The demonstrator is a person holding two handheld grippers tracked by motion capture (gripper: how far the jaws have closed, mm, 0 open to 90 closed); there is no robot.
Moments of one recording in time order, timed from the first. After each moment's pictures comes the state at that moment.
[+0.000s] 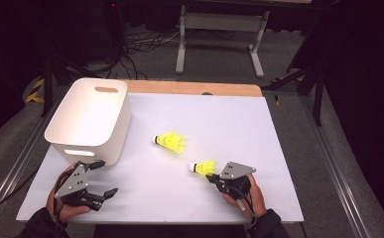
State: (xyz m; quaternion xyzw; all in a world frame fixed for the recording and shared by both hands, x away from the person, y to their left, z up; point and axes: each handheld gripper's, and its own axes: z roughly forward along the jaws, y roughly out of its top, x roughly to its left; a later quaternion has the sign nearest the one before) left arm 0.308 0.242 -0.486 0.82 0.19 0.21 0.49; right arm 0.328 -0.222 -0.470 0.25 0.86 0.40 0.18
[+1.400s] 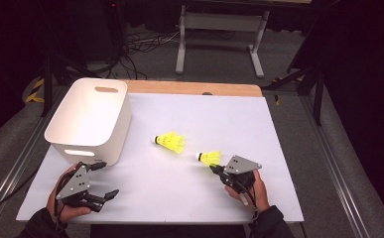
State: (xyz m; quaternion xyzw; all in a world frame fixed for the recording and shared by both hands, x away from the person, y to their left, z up) left arm 0.307 0.239 -0.486 0.83 0.18 0.21 0.49; right arm 0.337 -0.228 -0.454 0.24 0.84 0.42 0.23
